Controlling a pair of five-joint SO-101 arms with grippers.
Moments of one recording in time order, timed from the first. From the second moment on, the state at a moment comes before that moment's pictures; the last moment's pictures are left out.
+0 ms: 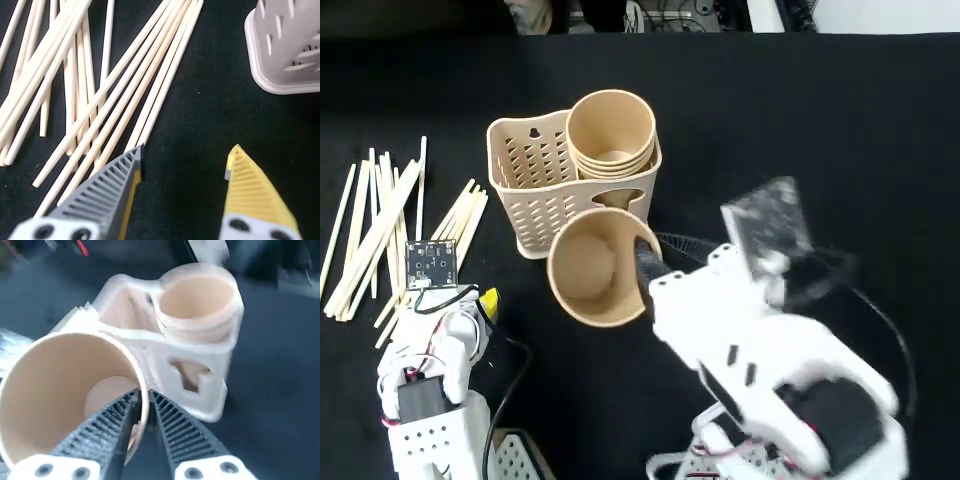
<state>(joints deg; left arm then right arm) -20.3 -103.3 96.3 59.9 -12.2 -32.8 -69.3 26.6 76.4 -10.1</state>
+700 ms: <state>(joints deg) -20.3 -103.3 96.3 59.9 -12.2 -14.0 -45.5 20.1 53.1 -12.4</state>
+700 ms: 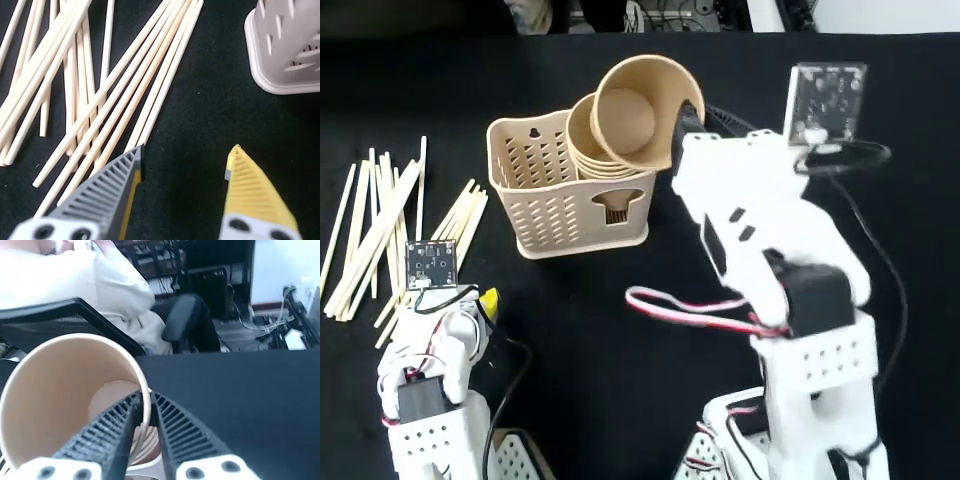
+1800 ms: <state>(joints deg) -20.3 -103.3 96.3 59.9 -12.2 -21.5 -36.7 15.0 36.8 -10.7</state>
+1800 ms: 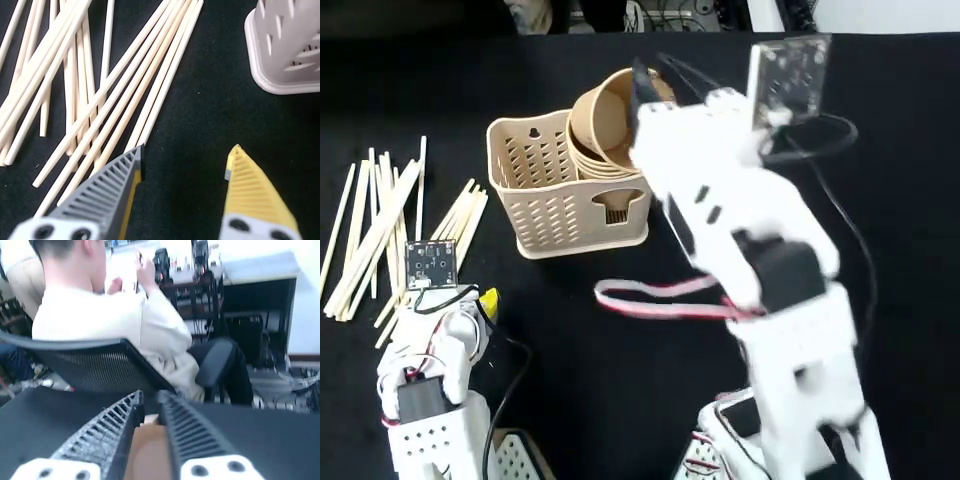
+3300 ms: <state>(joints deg) -20.3 -103.3 96.3 59.9 -12.2 -18.7 -32.4 6.6 48.4 -6.0</state>
